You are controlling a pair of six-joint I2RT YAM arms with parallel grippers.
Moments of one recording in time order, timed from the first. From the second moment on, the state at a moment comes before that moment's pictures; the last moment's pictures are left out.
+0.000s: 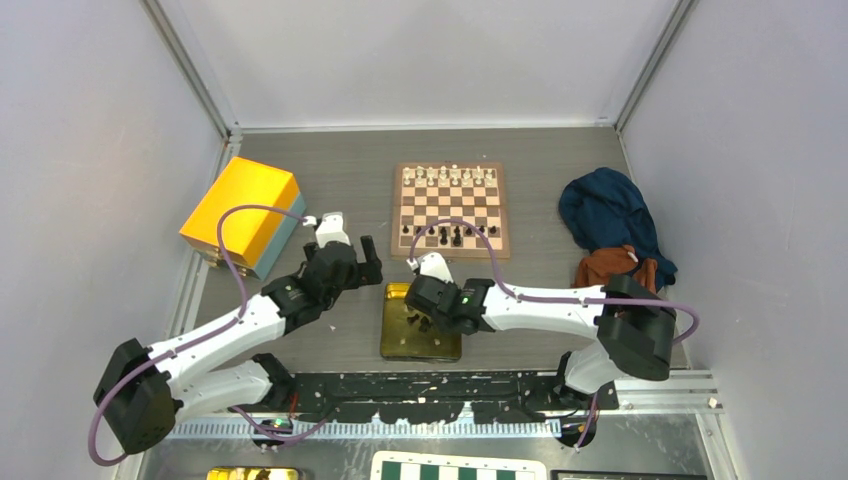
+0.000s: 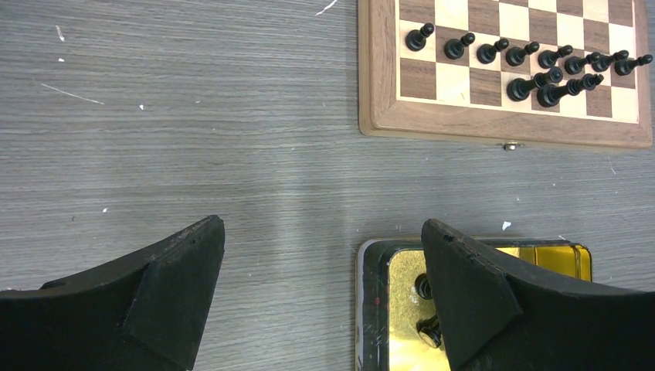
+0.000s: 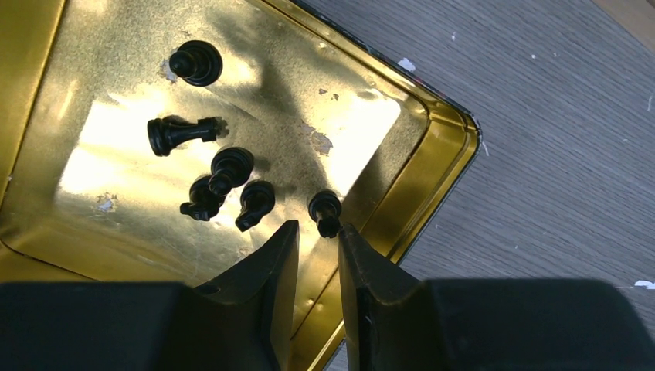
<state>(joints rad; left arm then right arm) -0.78 1.02 0.60 -0.21 -0.47 -0.65 1.17 1.48 0.88 -0.55 0.41 0.58</state>
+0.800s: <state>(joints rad) -0.78 1.01 0.59 -0.21 -0.47 -0.65 1.18 1.52 0.90 -0.60 0.45 0.59</state>
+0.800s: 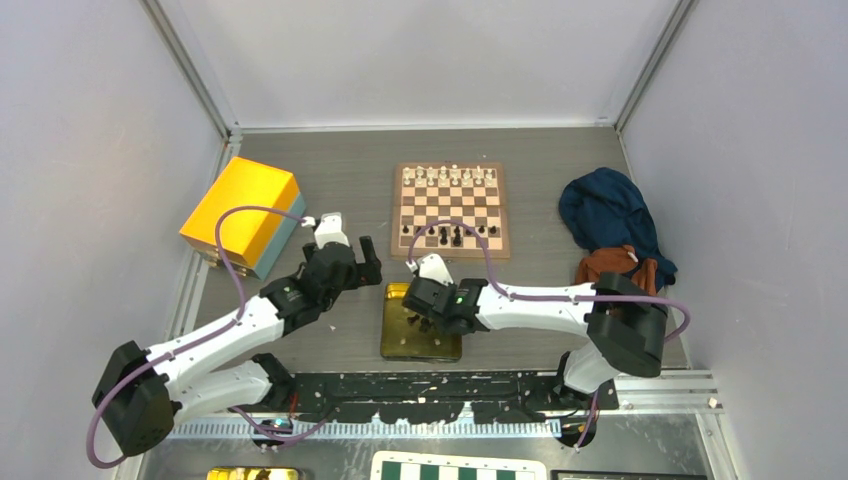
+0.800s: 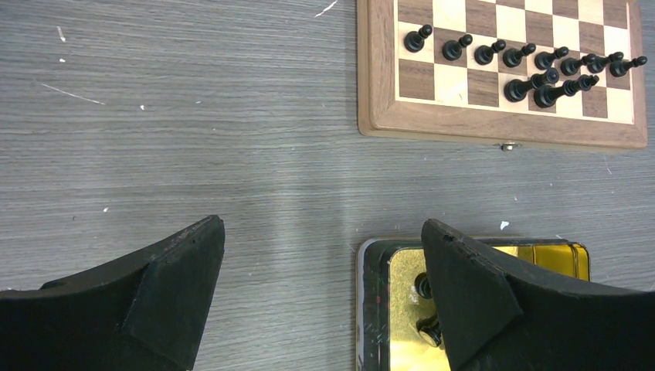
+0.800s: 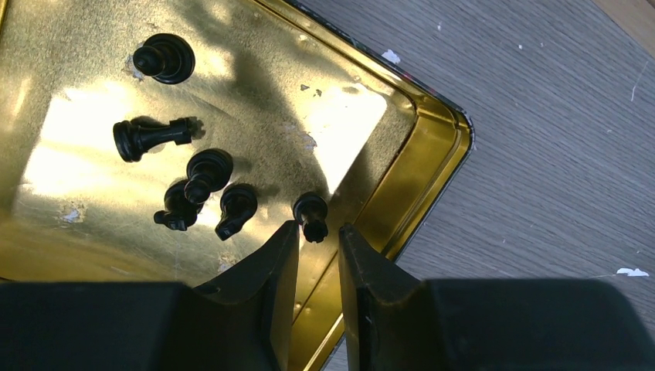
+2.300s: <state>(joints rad) -0.78 0.99 0.58 -0.22 -0.44 -0.64 1.15 1.42 1.00 -0.60 0.54 0.56</state>
